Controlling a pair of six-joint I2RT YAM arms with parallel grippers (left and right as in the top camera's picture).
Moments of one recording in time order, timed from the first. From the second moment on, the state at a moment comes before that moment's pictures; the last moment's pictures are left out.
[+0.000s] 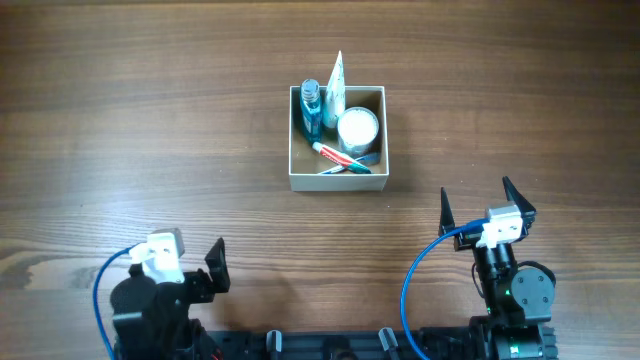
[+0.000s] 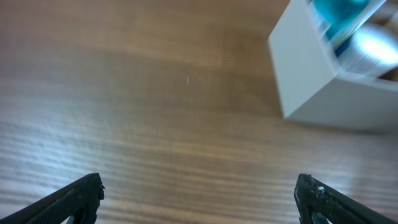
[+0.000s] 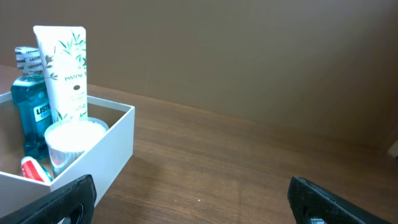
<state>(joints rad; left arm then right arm) 0.09 0.01 0.36 -0.95 0.16 -0.14 0.05 0.01 0.01 0.00 -0.07 -0.19</state>
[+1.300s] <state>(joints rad) 0.09 0.02 0.16 -0.35 0.16 -0.03 0.05 0.01 0.01 0.00 -0.07 -0.19</state>
